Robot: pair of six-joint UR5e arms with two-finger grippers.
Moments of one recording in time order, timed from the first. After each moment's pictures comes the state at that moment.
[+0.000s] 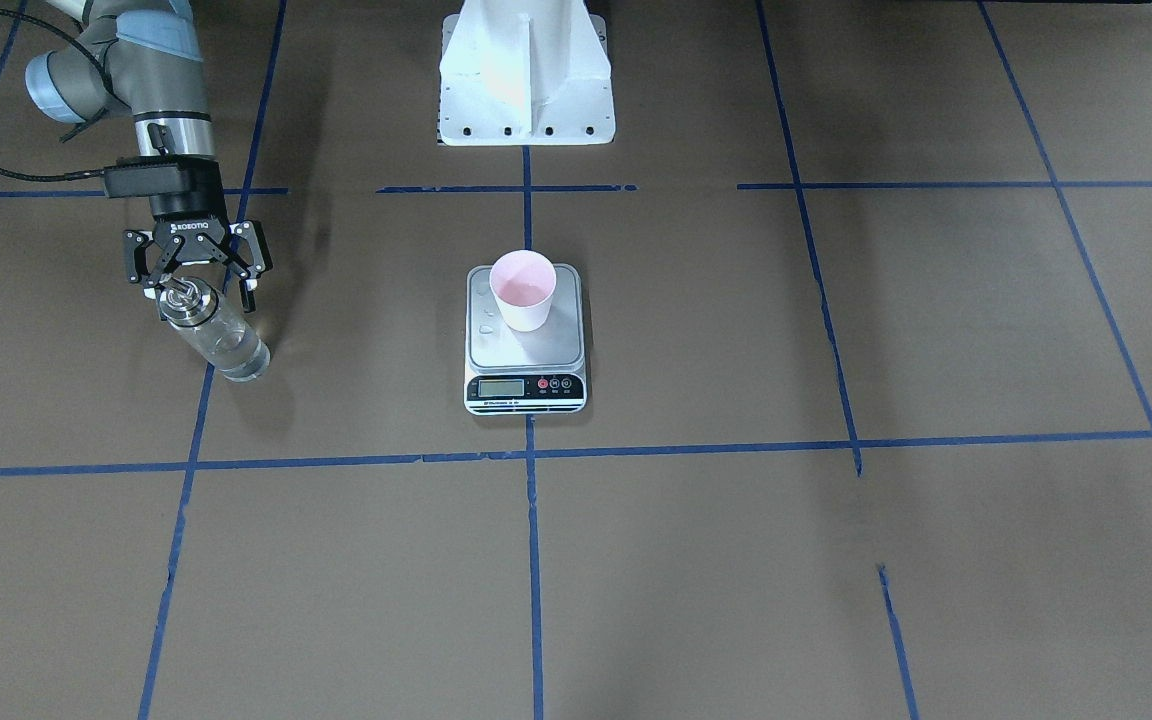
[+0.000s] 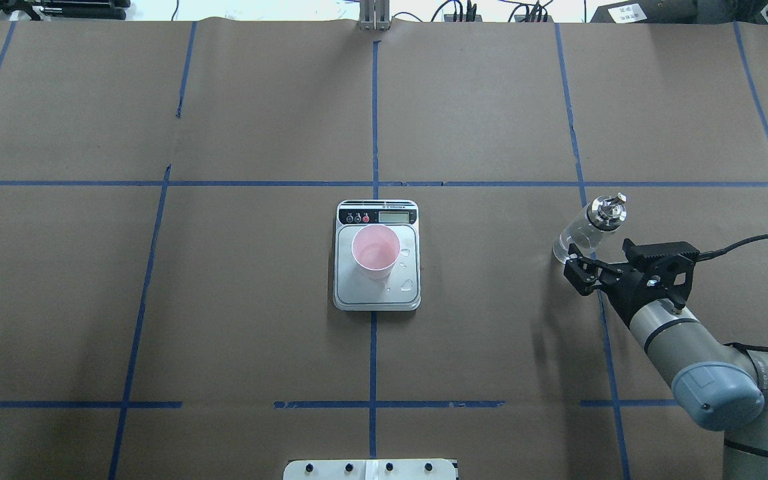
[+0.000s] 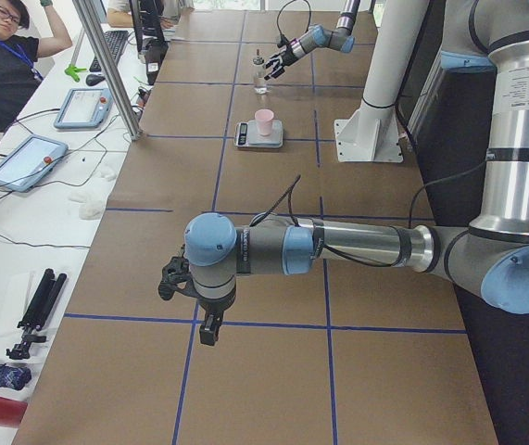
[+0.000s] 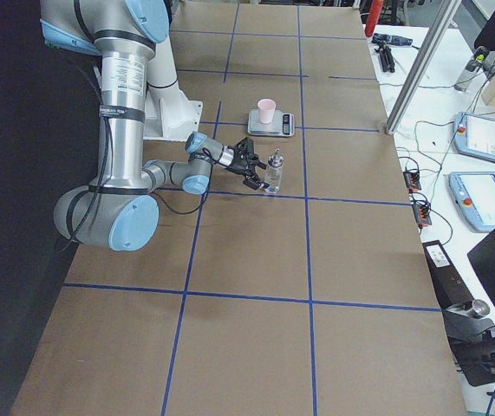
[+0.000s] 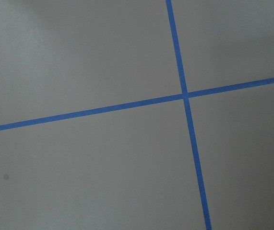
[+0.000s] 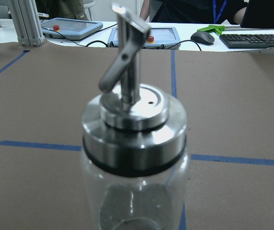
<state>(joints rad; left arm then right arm) -1.70 -1.57 -1.66 -1.47 -2.31 0.27 0.27 -1.68 1.84 -0.69 0.83 1.21</state>
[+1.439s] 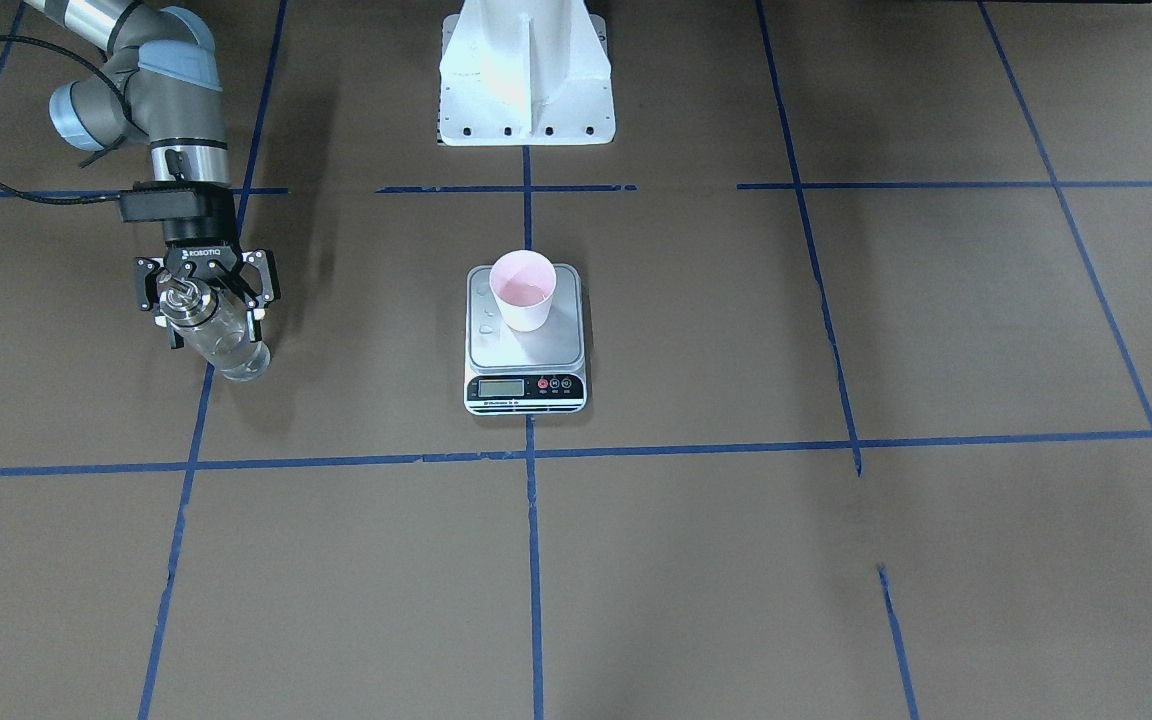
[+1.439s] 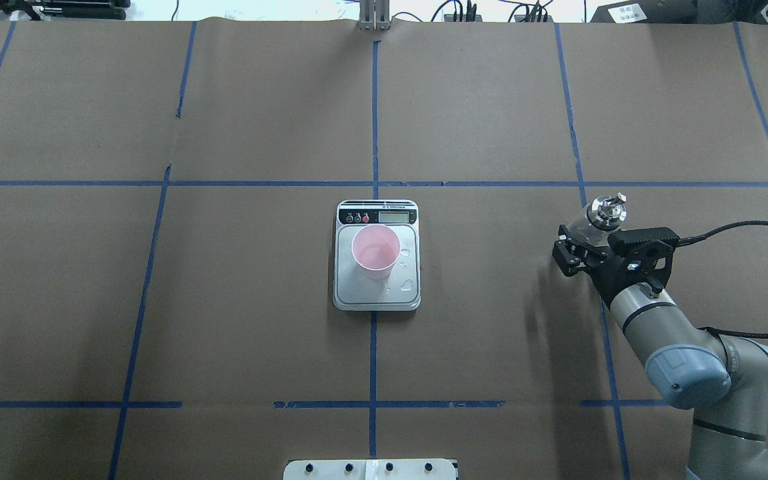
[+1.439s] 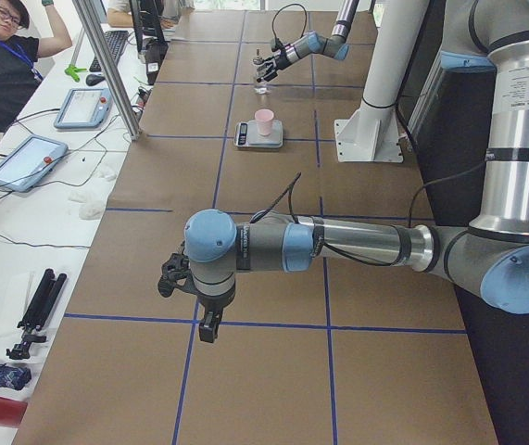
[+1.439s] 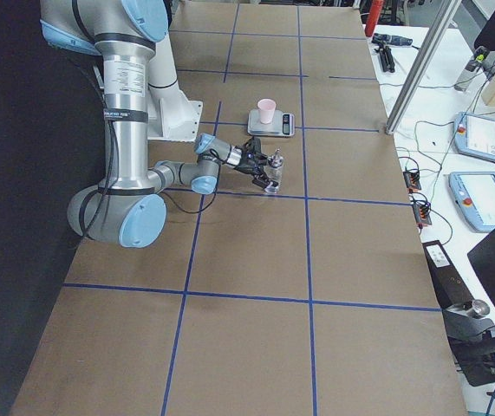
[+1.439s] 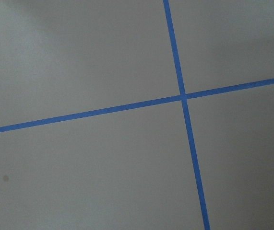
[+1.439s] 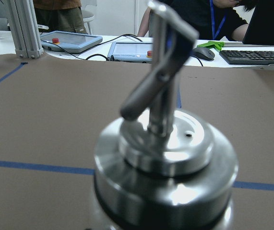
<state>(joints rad) -1.70 -1.57 -1.67 -1.46 -2.31 0.27 0.31 -1.60 1.74 -0.65 0.81 1.16</state>
